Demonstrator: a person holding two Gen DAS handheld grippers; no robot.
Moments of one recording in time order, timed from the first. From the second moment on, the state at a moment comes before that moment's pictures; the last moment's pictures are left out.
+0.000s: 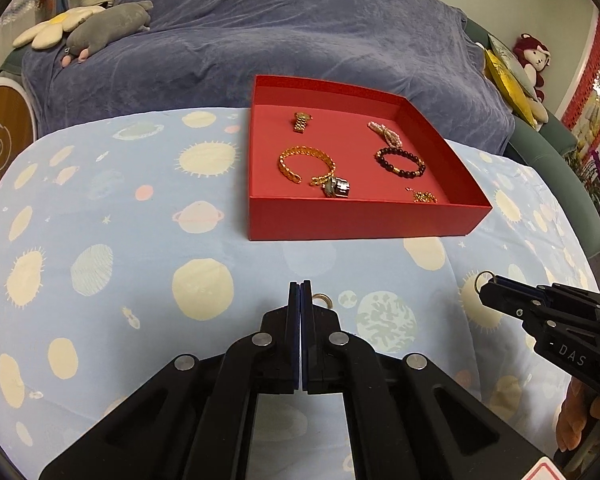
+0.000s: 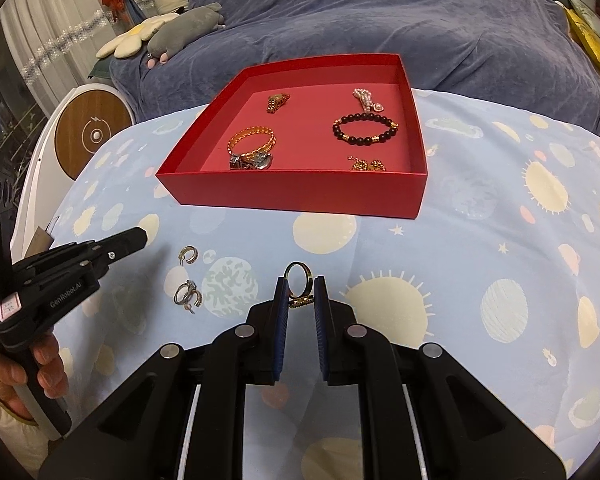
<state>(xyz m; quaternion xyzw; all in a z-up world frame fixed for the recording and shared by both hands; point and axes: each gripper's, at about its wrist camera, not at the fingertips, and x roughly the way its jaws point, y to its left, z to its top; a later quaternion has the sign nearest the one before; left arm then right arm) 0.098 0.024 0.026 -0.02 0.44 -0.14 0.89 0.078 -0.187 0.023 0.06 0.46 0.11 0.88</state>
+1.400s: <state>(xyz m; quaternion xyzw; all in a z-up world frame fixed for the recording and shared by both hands) 0.080 -0.002 0.013 -0.01 0.45 -0.20 0.87 0.079 -0.180 0.025 0.06 0.46 0.11 0.88</state>
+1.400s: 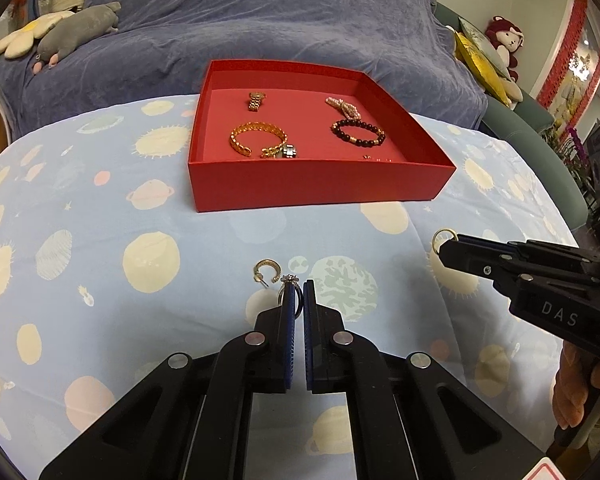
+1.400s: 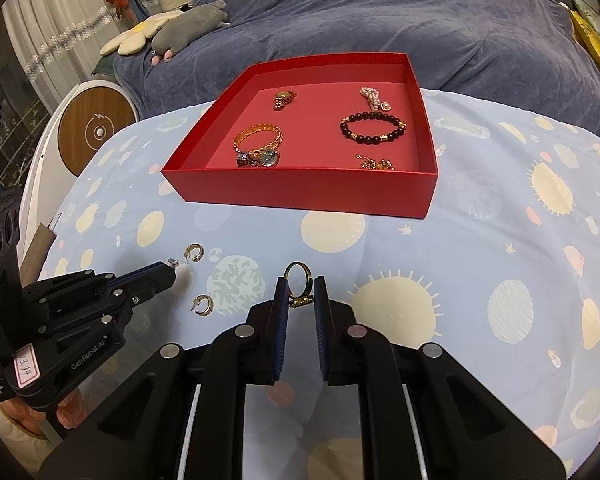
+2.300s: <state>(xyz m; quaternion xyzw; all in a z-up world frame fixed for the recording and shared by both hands) 0.229 -0.015 0.057 -0.02 0.40 -0.16 0.90 0.220 -0.187 0.047 0.08 0.42 0.08 0.90</state>
